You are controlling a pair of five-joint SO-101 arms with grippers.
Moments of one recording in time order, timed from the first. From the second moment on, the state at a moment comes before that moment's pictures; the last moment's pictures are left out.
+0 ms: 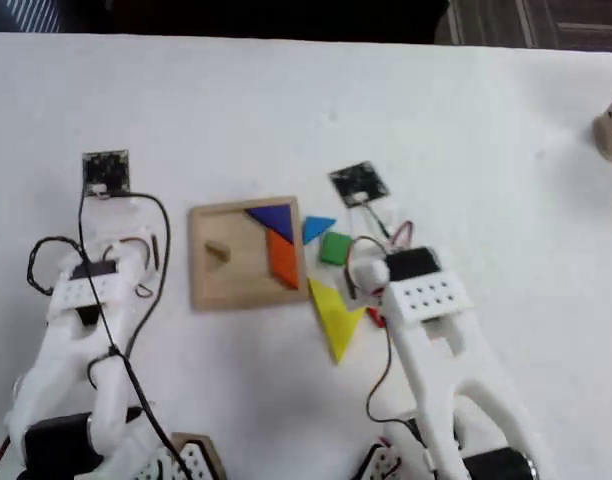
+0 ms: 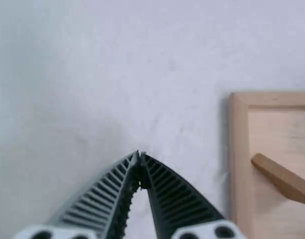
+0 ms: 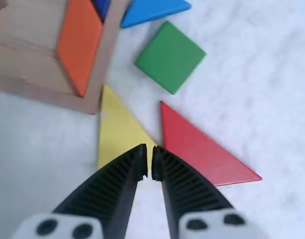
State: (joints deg) left arm -15.8 -20.4 61.1 24.0 -2.2; right arm -16.2 -30.2 50.1 57.9 10.1
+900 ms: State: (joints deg) left arm 4.5 -20.4 61.1 29.7 5.1; right arm -5.1 -36.7 62.2 40.4 10.6
